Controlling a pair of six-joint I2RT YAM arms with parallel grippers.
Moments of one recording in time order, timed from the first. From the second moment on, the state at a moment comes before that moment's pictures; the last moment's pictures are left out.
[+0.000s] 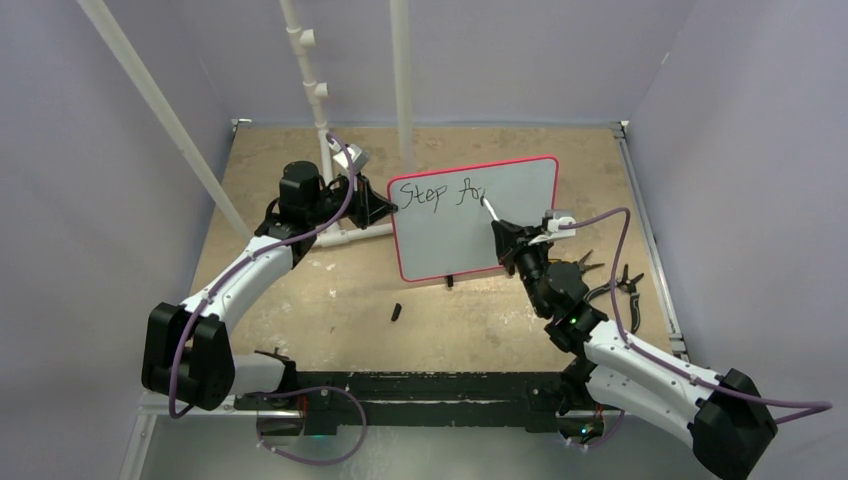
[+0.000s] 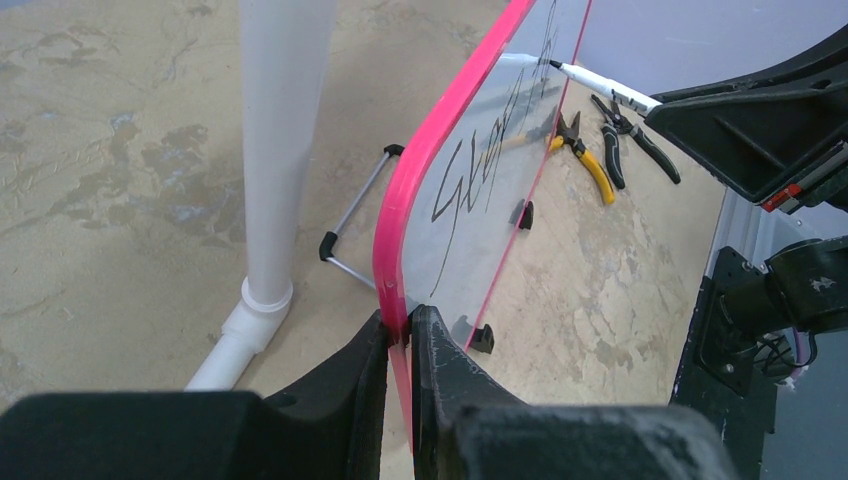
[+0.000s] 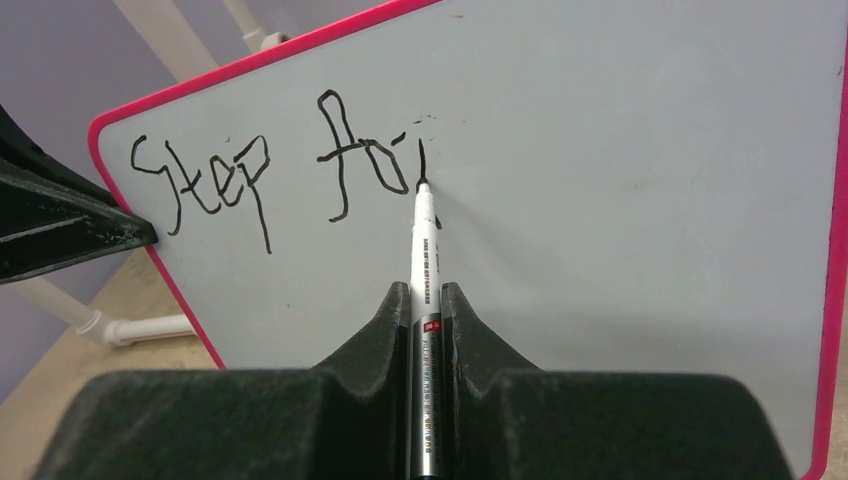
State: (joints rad) left arm -0.30 1.31 0.88 0.14 0.70 -0.17; right arm 0.72 0.83 0.34 0.59 0.45 0.33
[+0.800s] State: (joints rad) left arm -0.30 1.31 0.88 0.14 0.70 -0.17; right arm 0.72 0.77 0.33 0.60 0.49 0.33
